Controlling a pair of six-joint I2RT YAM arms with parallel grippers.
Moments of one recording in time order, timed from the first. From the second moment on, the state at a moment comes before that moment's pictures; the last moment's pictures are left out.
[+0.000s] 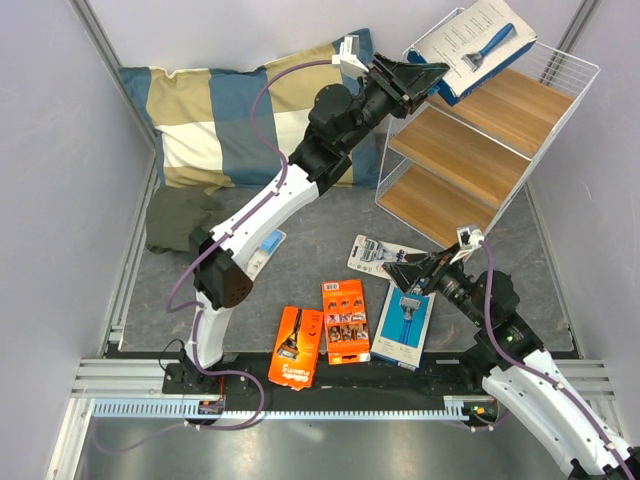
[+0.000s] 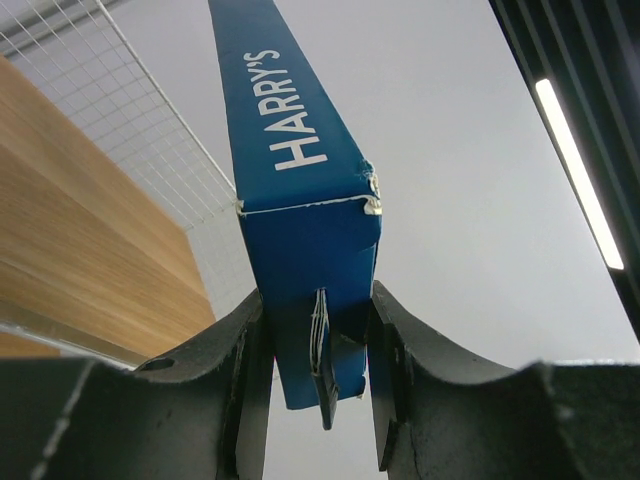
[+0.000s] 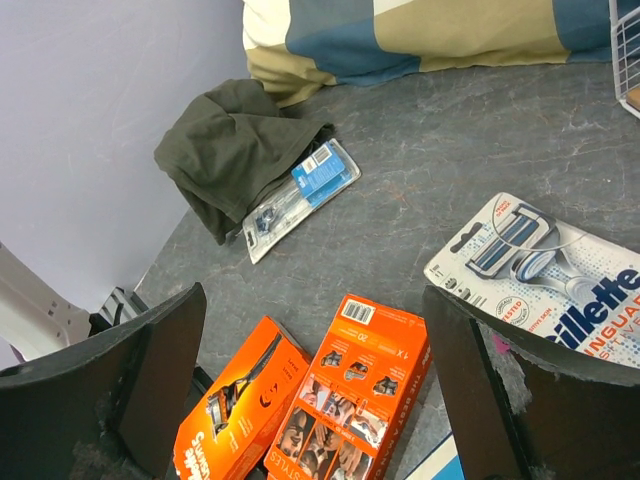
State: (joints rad) left arm -0.79 2.07 2.24 0.28 0.10 -1.30; right arm 0.52 0.39 0.37 0.00 -0.19 0.62
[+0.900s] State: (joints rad) left arm -0.80 2.18 2.30 0.15 -0.06 -1.31; right arm 0.52 0.36 0.35 -0.07 -0.19 0.62
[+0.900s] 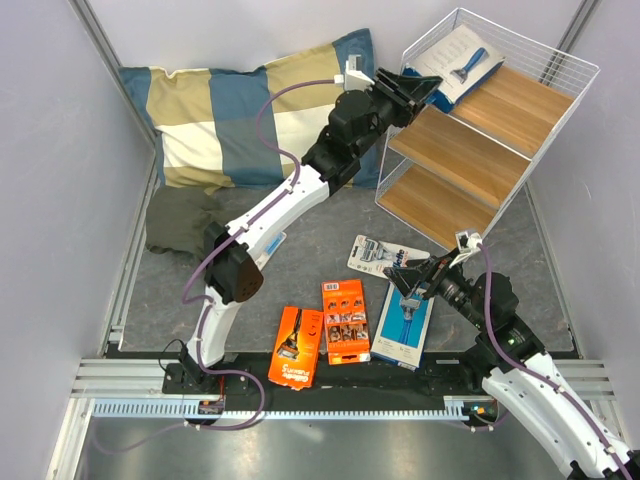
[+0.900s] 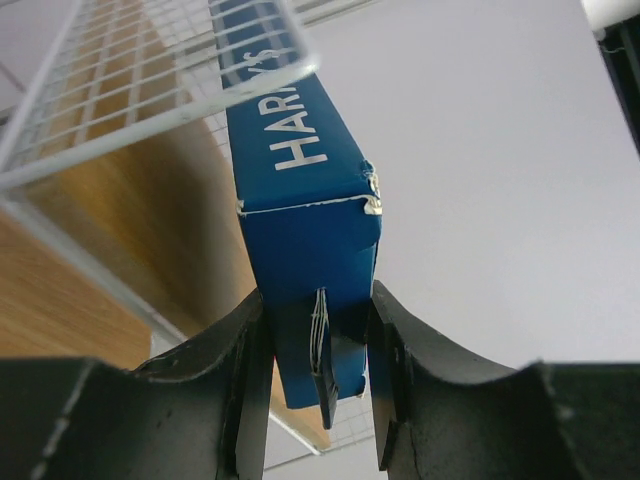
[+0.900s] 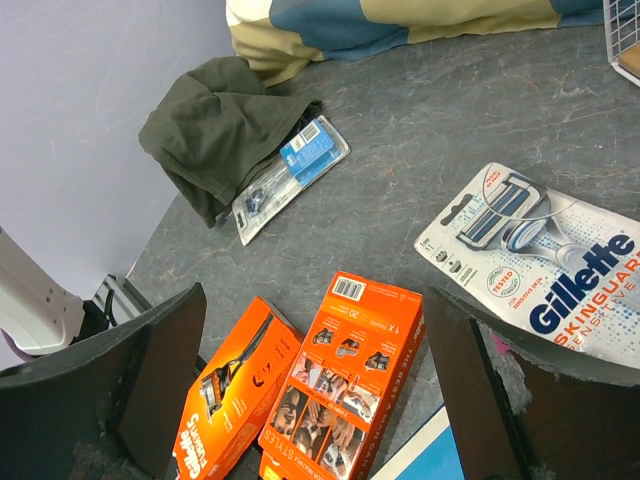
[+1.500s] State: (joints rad) left arm -0.80 2.14 2.25 0.14 -0.11 -1.24; right arm 0.52 0.33 0.35 -0.10 -0.19 0.62
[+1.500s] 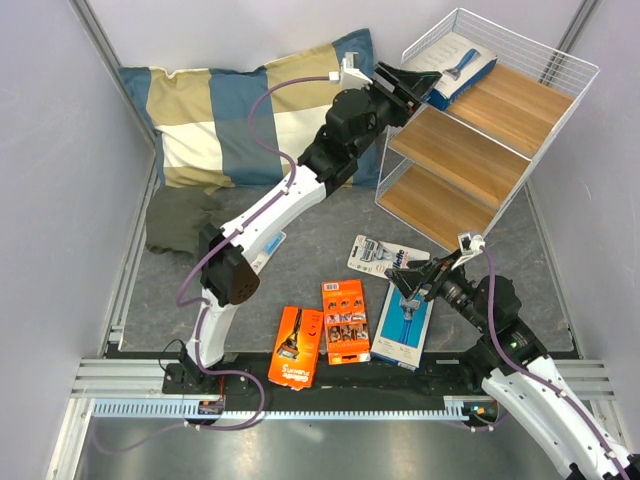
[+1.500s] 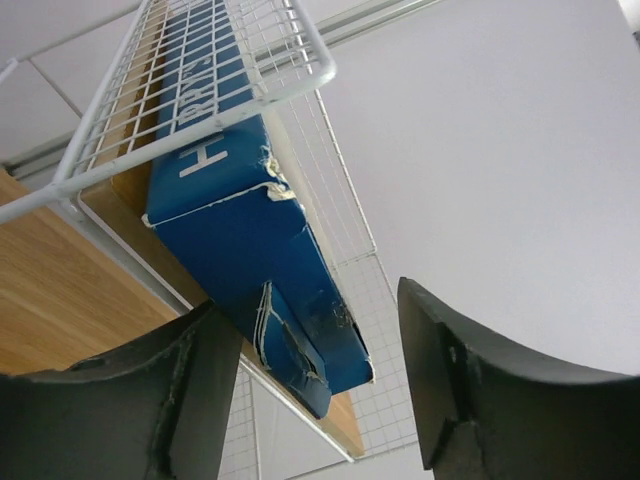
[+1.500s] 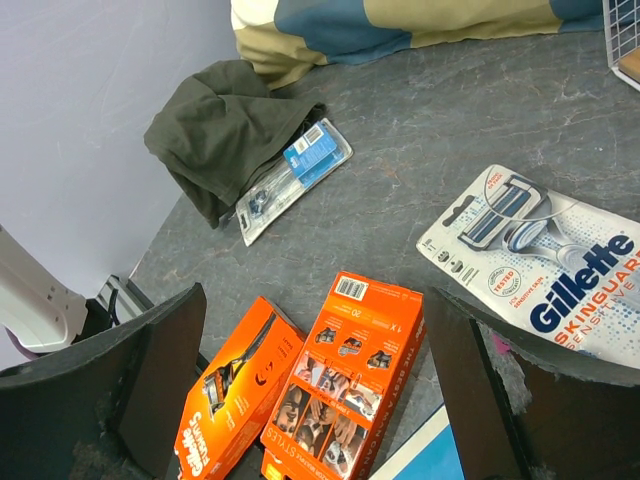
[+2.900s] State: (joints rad) left arm -0.80 1.92 2.11 -0.09 0.01 -1.00; right arm 0.52 0.30 0.31 -0.12 -0.19 0.63
